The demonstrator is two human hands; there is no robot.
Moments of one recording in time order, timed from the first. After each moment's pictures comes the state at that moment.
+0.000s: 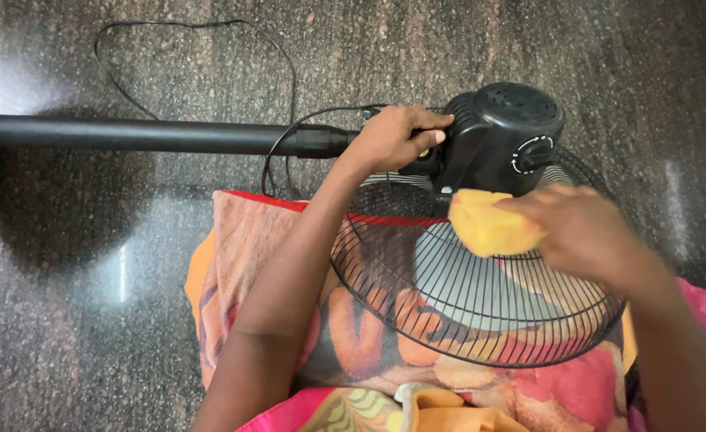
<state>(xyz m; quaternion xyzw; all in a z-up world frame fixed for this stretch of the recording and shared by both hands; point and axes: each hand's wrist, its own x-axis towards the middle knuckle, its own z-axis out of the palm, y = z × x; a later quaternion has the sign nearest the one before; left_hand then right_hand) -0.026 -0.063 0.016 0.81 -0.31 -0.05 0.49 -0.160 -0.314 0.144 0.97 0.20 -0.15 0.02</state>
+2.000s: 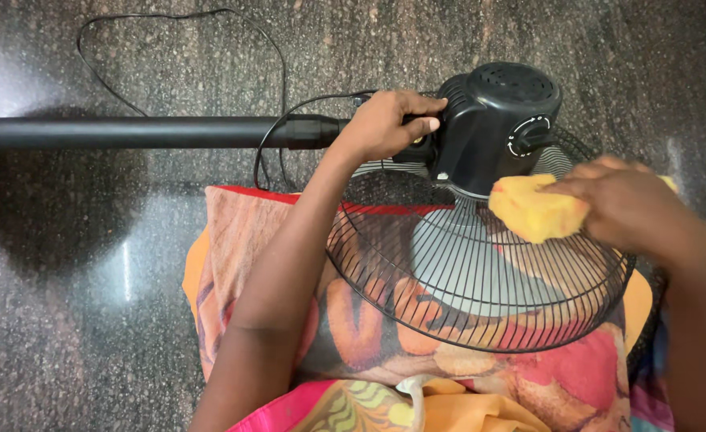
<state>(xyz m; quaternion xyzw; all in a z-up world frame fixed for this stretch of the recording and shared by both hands) -0.025 -0.061 0.015 0.80 -0.32 -0.05 0.50 -0.160 -0.393 0.116 0.97 0.15 -0.18 0.07</state>
